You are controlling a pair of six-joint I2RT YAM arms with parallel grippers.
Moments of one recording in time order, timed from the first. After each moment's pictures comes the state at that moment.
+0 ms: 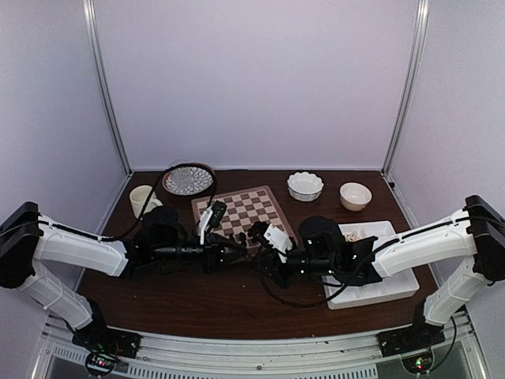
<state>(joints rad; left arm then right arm) -0.91 1.43 0.57 0.64 0.45 -0.40 1.12 1.53 0.78 0.32 -0.09 0.05</state>
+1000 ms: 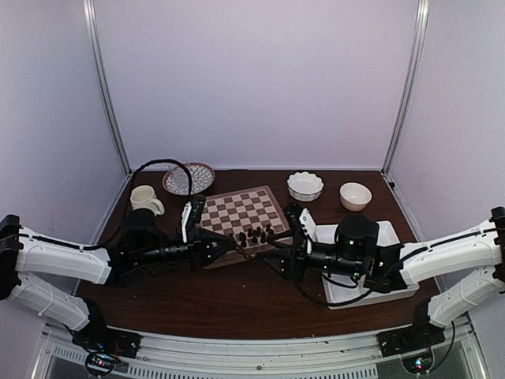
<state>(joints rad) -0.91 1.27 0.47 0.74 0.41 -0.43 1.12 1.32 0.60 0.58 -0.09 0.22</state>
